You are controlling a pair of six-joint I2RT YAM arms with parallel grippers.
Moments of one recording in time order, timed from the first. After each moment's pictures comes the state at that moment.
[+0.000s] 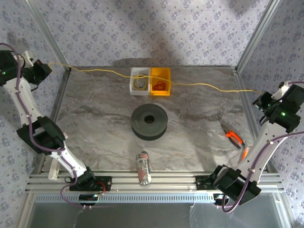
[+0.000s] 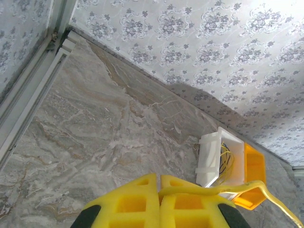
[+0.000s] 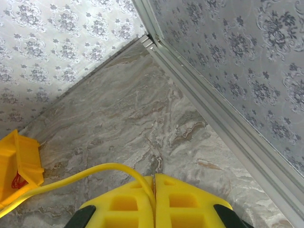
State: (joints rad) left arm 0.58 1.83 2.04 -0.98 0.67 -0.23; right arm -0.71 1.09 1.37 -0.94 -0.35 0.15
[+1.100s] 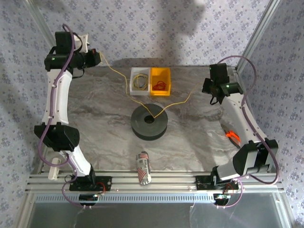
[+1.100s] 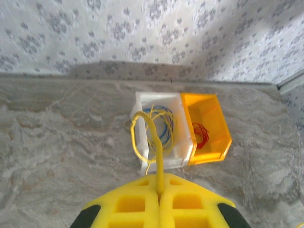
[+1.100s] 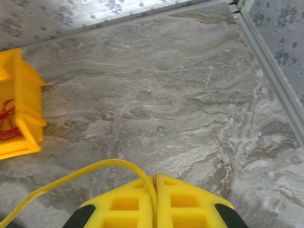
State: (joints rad) left arm -0.01 1.78 2.16 -1.00 0.39 -0.19; right arm 0.16 1.45 1.42 -0.76 0.28 0.33
